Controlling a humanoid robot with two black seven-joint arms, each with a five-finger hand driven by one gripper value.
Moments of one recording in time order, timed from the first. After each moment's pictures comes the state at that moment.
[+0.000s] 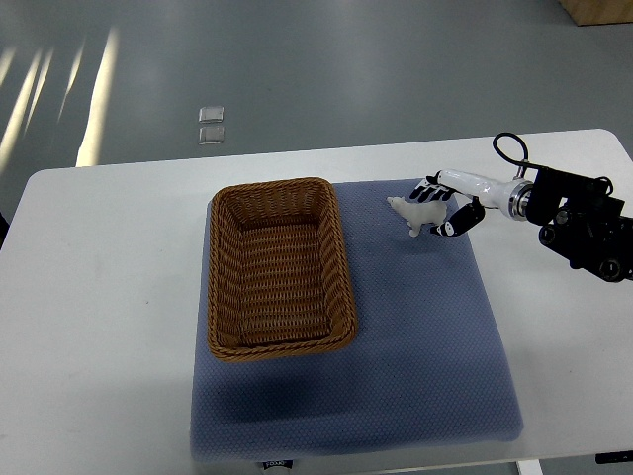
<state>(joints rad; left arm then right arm) -0.01 0.00 -0.15 -0.15 0.04 -0.01 0.05 0.91 -0.39 0.26 0.74 -1.29 0.10 0.21</state>
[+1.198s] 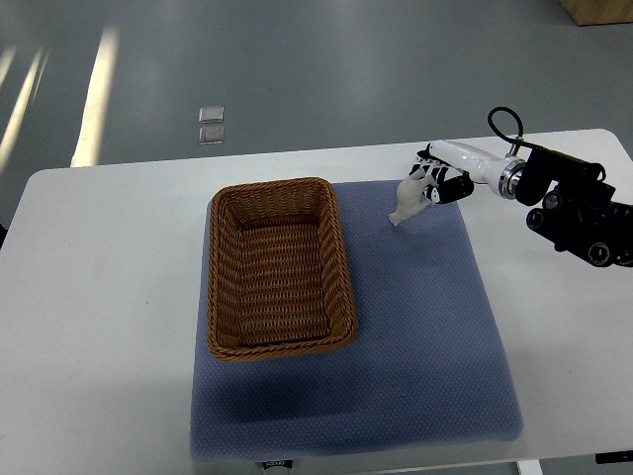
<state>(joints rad) -0.01 0.00 -0.16 -0.15 0.04 -0.01 0.05 0.96 -0.37 0.28 0.74 -1.27 0.01 0.20</state>
